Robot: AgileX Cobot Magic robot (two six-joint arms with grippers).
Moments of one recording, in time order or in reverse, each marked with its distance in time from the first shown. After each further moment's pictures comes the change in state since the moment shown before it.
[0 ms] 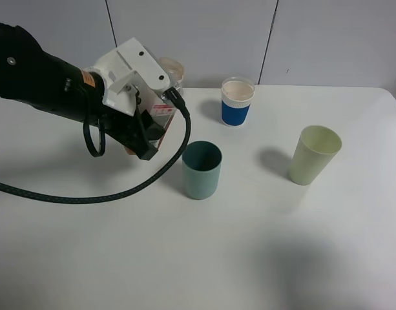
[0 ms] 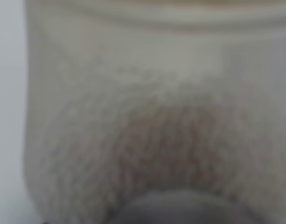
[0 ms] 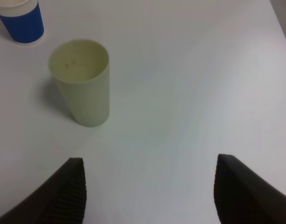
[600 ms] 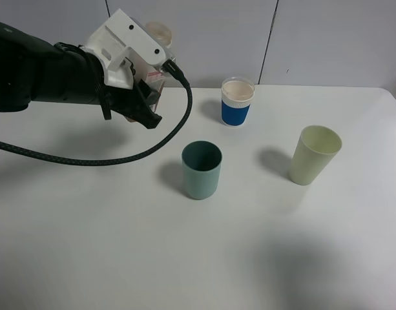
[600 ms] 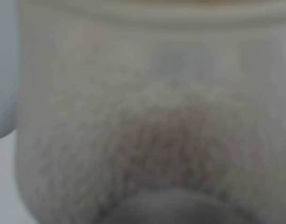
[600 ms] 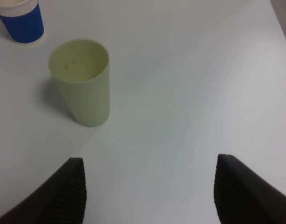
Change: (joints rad) left arm 0.008 0.025 0.001 -1.109 -0.364 1.082; right arm 0.000 0.000 0.000 0.000 0.000 0.000
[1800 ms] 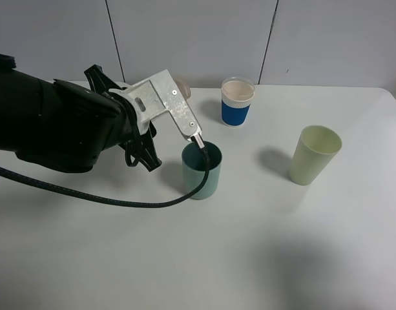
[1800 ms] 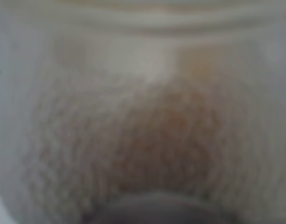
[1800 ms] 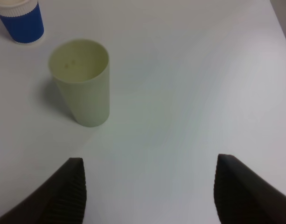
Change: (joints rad) left arm -0.316 0.126 0.000 -0.343 -0.600 0.415; right arm 0.000 0.000 0.000 0.000 0.000 0.000
